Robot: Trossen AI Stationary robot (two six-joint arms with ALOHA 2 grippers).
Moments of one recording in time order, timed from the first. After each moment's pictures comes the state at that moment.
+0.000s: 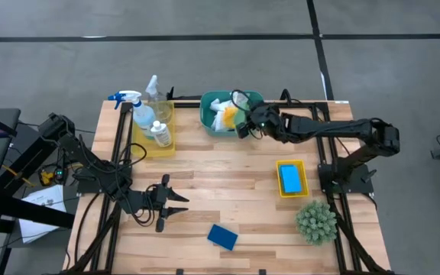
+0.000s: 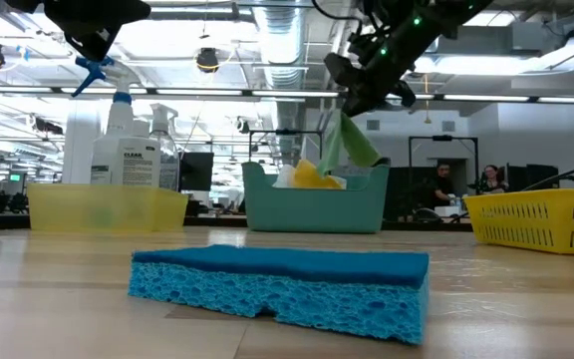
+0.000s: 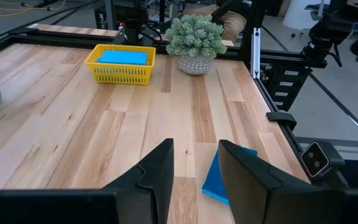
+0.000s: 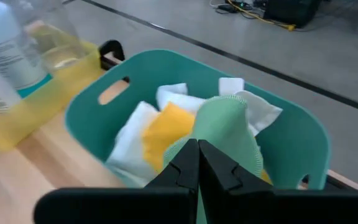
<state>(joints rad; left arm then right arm) -0.70 1.14 0.53 0.27 -0.65 -0.32 -0.25 1.47 1.05 -0.21 0.59 0.39</state>
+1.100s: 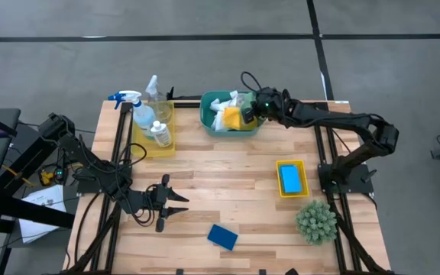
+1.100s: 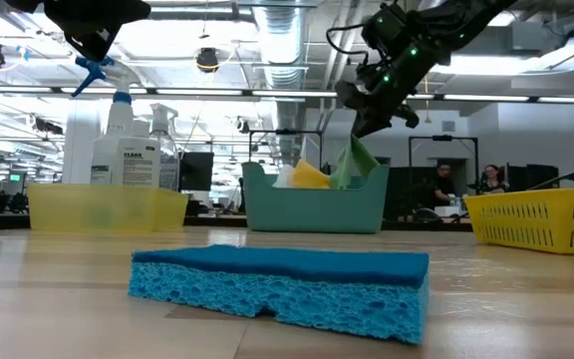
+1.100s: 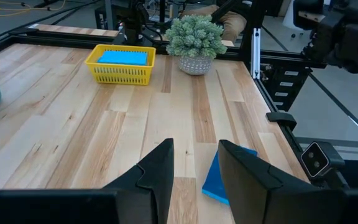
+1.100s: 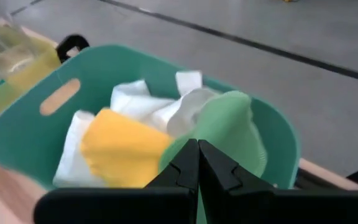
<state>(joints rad) -0.70 1.14 0.53 0.27 -0.65 -0.32 -0.48 1.49 1.03 -0.17 0.38 0.36</state>
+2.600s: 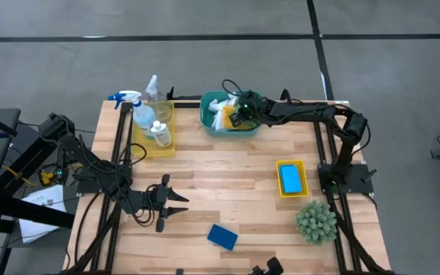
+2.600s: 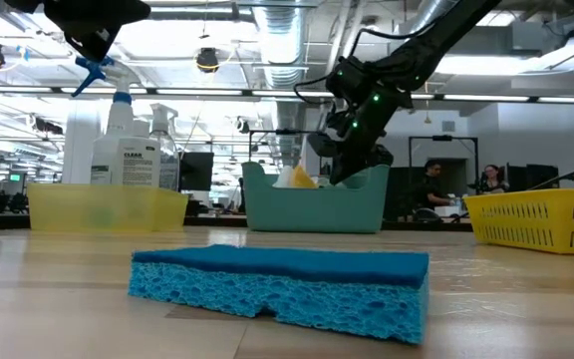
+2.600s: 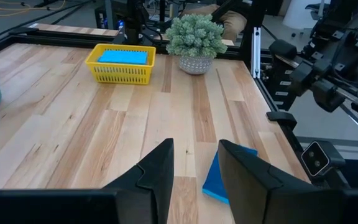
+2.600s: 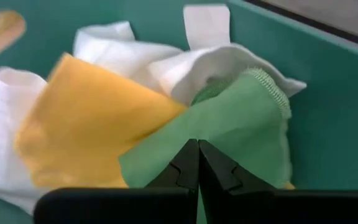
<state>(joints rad) -0.70 1.14 0.53 0.27 -0.65 -0.32 -0.51 1.82 1.17 -0.16 0.34 0.37</state>
